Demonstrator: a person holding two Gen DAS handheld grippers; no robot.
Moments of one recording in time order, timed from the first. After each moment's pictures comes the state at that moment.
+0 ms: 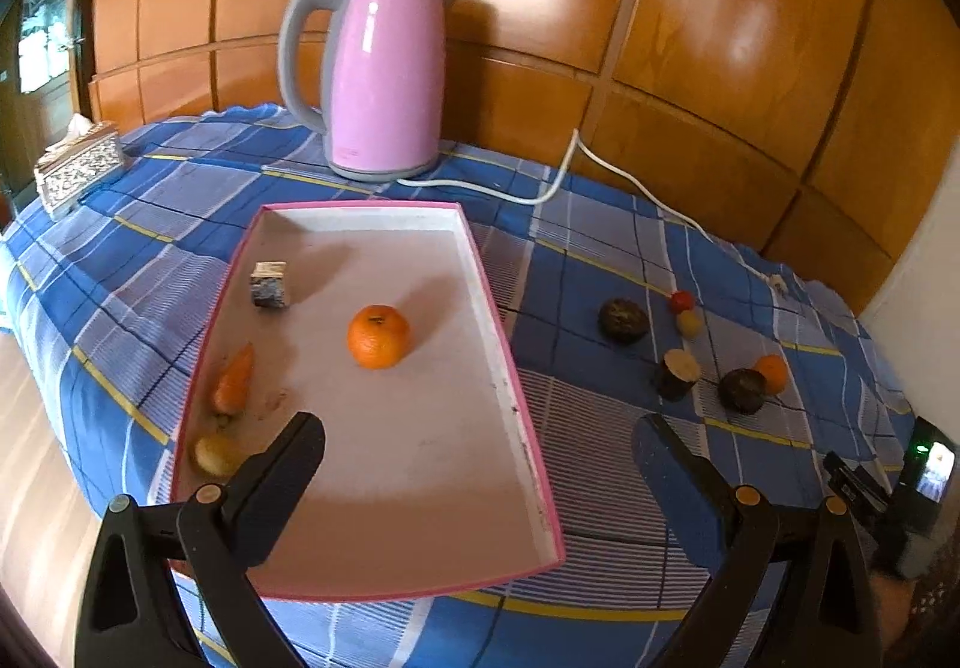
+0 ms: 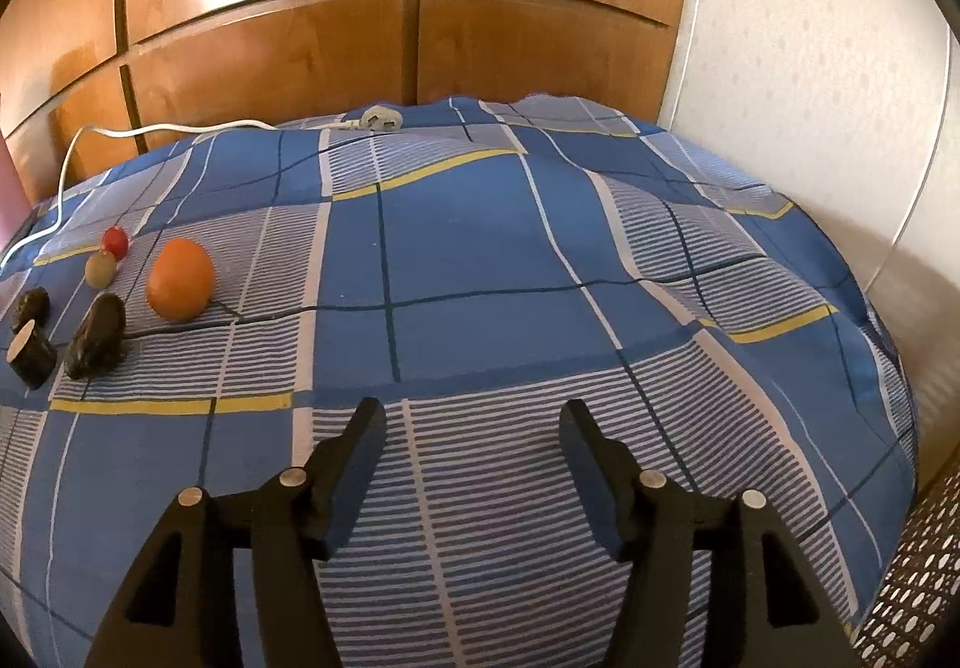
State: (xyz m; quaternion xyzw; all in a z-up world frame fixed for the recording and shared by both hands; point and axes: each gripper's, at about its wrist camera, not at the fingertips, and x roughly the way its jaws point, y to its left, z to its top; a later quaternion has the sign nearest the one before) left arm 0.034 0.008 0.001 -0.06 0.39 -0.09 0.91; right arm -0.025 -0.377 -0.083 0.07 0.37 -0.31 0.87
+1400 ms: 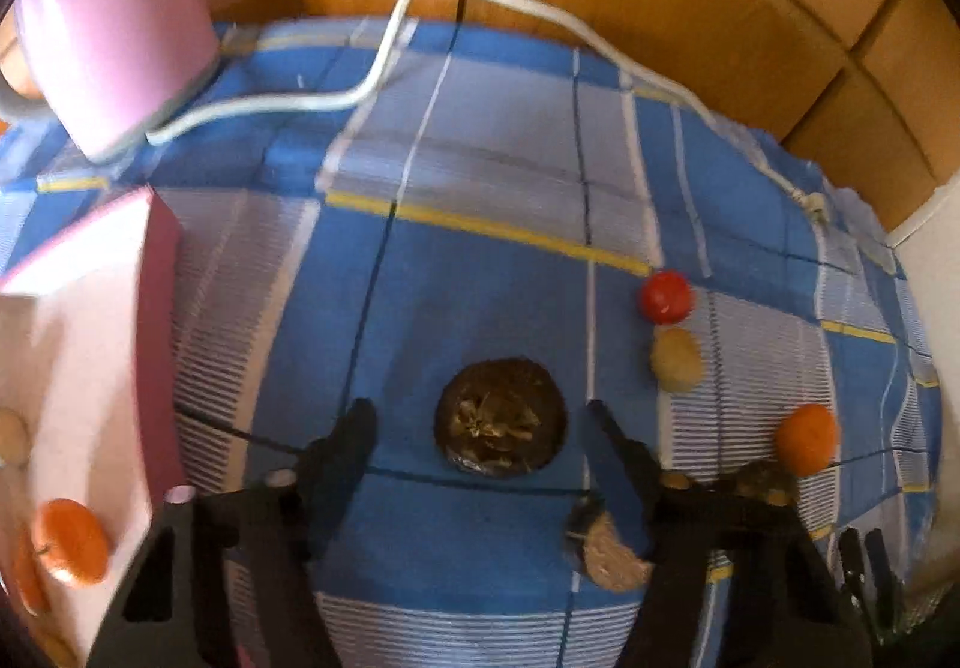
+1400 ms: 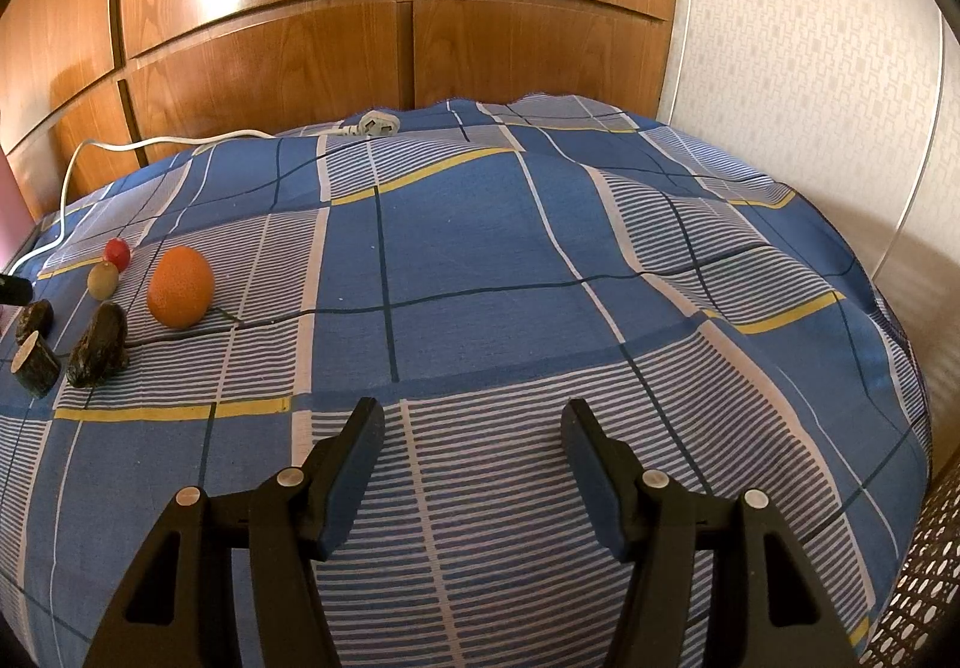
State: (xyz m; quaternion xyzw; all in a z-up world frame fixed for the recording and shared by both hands) left arm 0.216 -0.141 -0.073 0.00 0.55 -0.14 0.82; right arm -0.028 -0.379 -0.086 0.09 0.36 -0.31 0.88
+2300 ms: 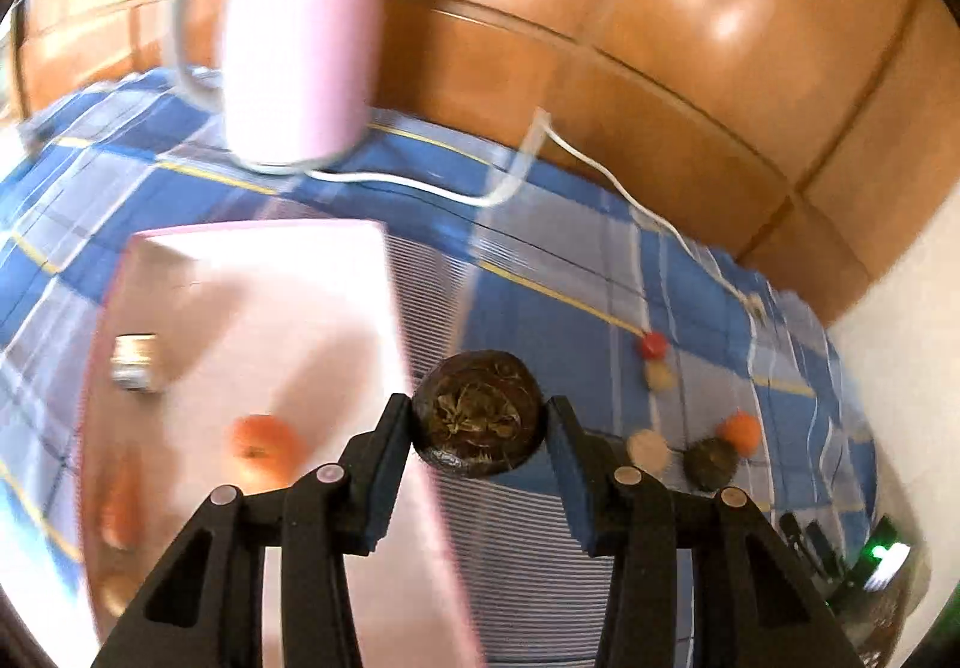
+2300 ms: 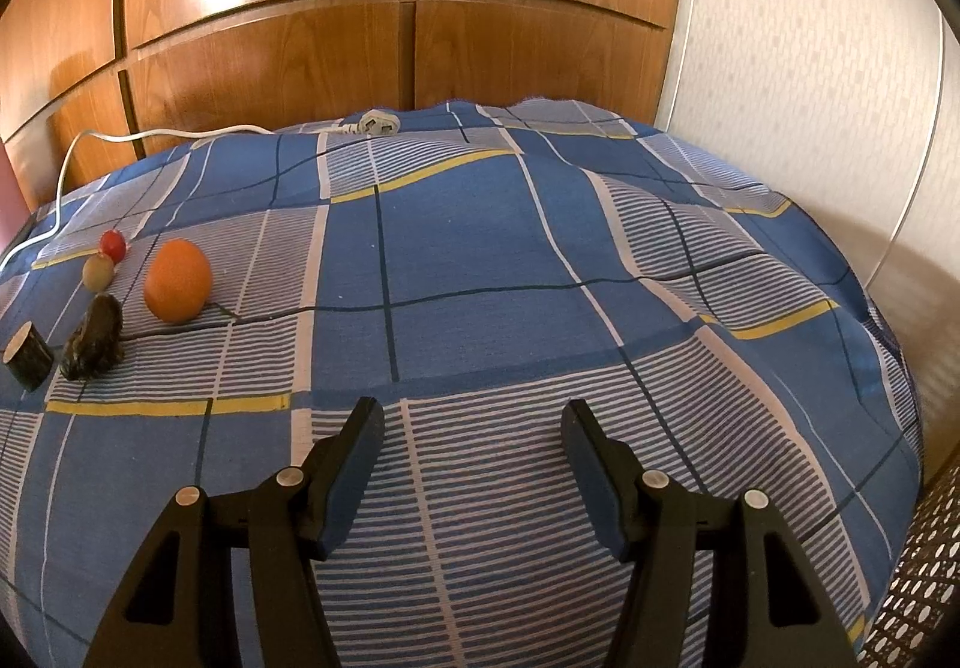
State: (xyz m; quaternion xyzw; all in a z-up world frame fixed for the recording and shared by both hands) left arm 0.143 0.000 0.004 -0.12 0.44 -0.13 0.88; right arm -0.026 -0.374 -0.088 0.07 0.36 -0.32 0.87
